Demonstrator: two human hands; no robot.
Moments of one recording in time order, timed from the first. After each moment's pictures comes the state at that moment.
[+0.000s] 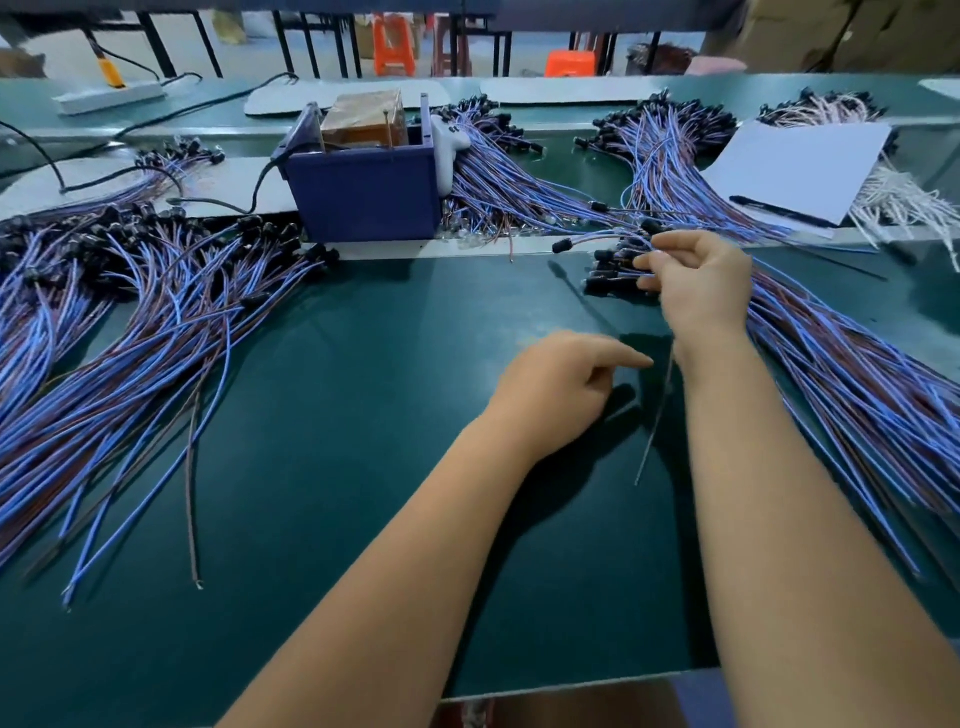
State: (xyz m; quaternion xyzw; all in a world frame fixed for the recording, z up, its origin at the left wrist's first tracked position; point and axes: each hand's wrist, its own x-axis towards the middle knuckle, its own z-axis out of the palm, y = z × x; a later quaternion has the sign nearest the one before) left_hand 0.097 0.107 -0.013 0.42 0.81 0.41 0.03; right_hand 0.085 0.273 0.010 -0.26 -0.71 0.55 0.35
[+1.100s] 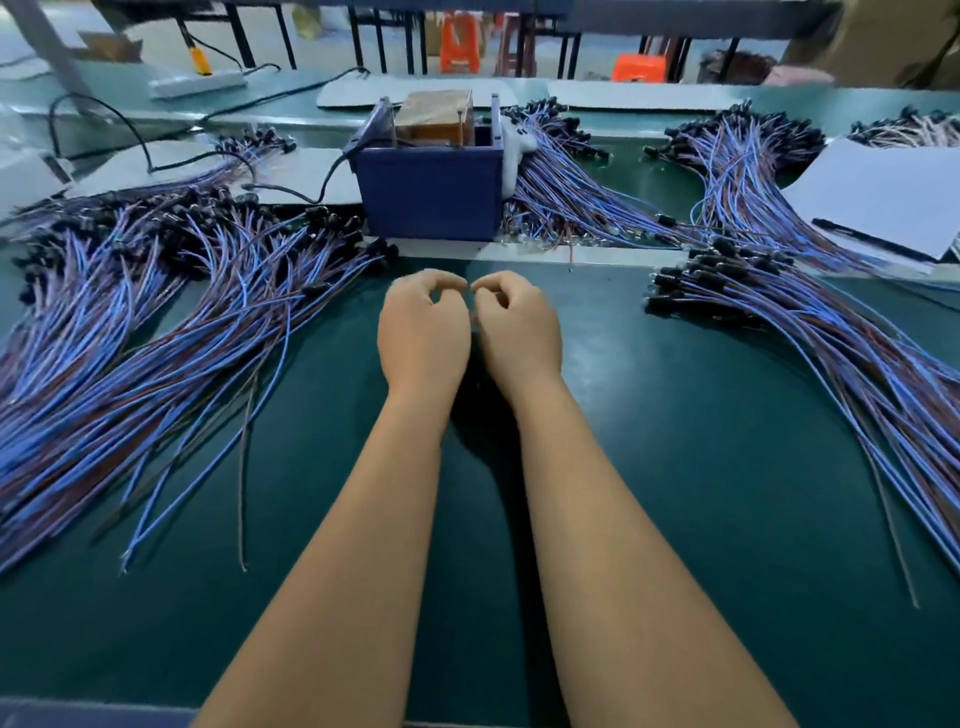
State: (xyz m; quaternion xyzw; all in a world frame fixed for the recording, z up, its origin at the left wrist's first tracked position) left_hand 0.033 0.023 0.002 -0.02 0.83 0.54 -0.12; right_hand 0.034 0.105 -0.011 -0.13 -0.83 0.51 0.18
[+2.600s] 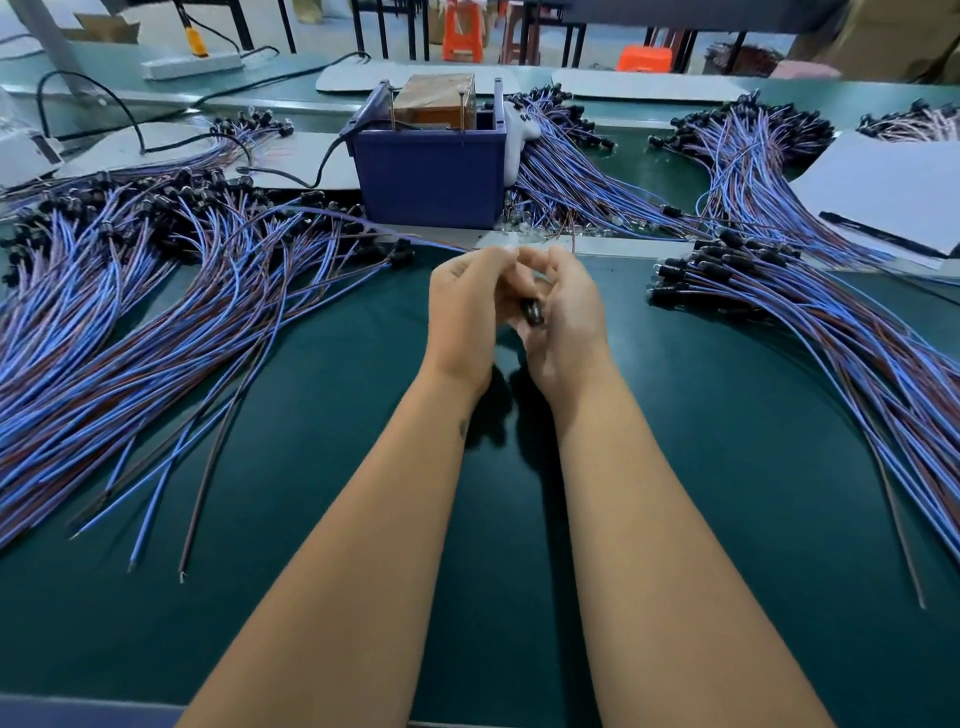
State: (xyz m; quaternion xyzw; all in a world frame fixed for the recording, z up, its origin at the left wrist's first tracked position) left_hand 0.037 0.052 0.005 0.15 0.53 0.84 0.04; right_hand 0.039 0.128 0.000 -0.13 -0.48 0.86 0.10
